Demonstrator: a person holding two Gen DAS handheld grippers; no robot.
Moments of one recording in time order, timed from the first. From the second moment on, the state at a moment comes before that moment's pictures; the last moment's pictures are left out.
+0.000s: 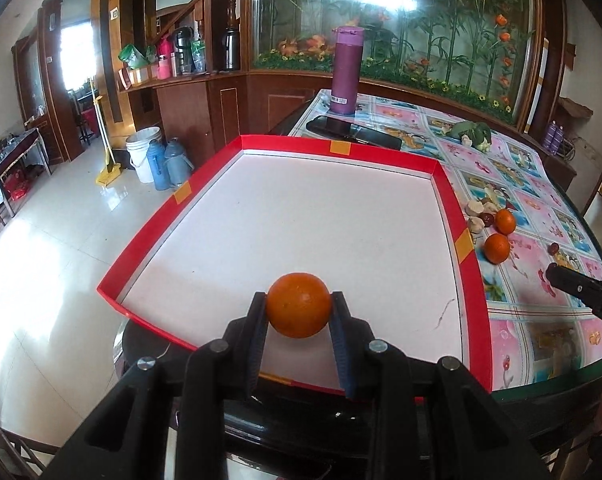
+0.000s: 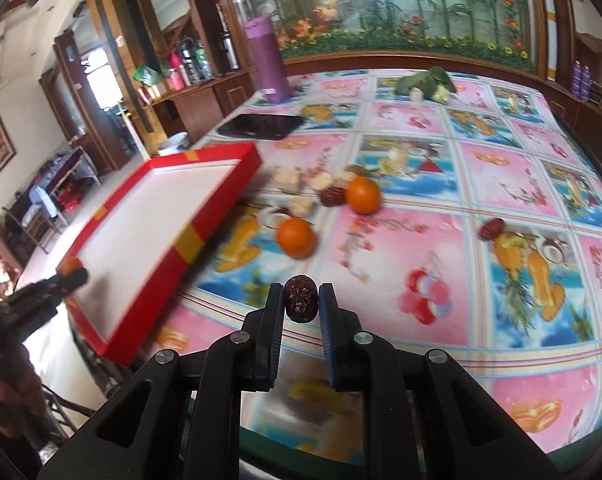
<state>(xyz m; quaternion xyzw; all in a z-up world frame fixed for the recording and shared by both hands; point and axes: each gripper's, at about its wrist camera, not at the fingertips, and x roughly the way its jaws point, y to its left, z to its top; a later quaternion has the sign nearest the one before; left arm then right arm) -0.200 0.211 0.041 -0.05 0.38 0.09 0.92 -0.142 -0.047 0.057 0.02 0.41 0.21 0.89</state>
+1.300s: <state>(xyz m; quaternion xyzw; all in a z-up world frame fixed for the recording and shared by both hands) -0.222 0.239 0.076 -0.03 0.28 0.17 0.95 -0.143 0.015 0.065 0.04 0.38 0.28 0.88</state>
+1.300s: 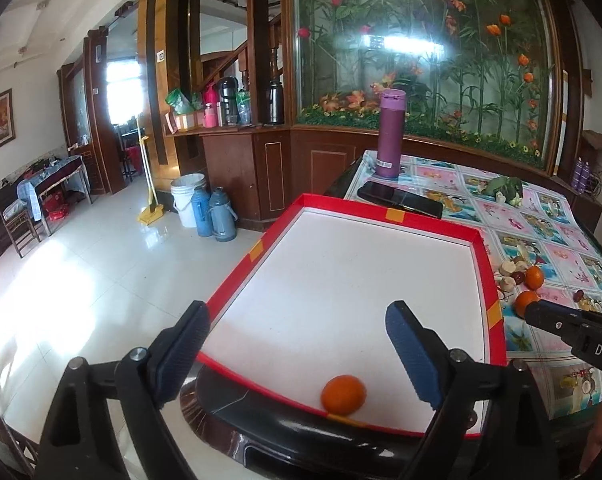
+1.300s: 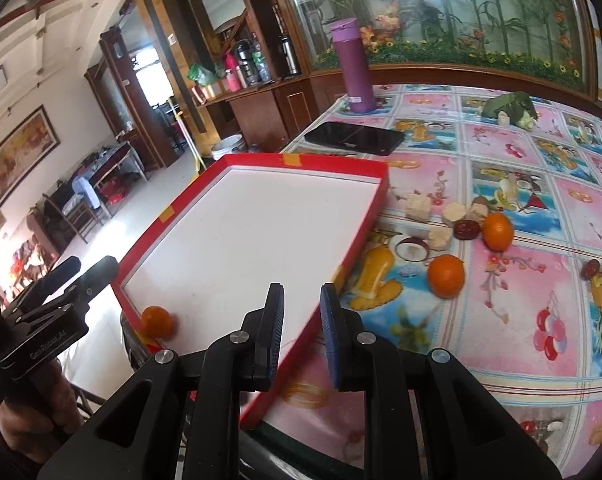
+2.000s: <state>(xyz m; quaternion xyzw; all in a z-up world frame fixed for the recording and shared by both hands) -0.146 0.171 0.036 0.15 0.25 0.15 0.94 -0.122 -0.147 0.053 0.14 0.38 0.13 0.91</state>
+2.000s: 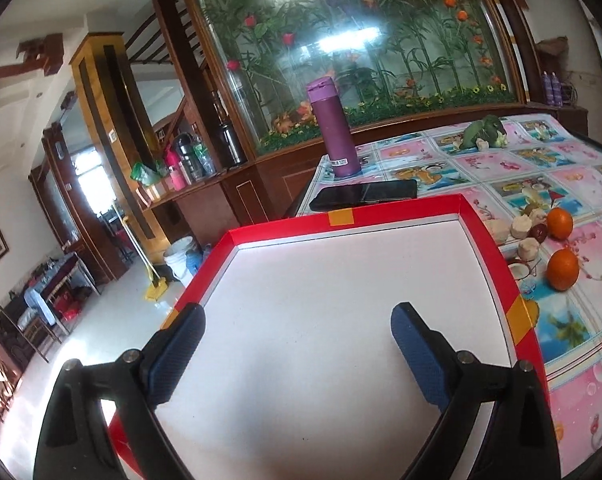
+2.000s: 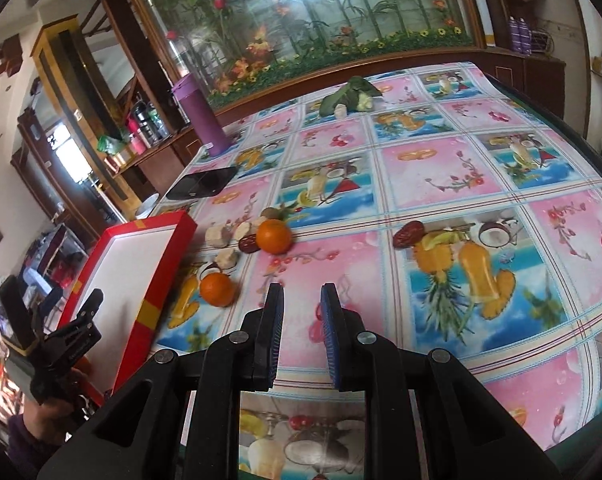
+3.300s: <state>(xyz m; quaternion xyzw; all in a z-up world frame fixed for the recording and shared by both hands) -0.134 0.224 0.033 0.17 0.29 0.29 0.90 -0.108 -0.173 0.025 0.16 0.39 0.11 0.90</state>
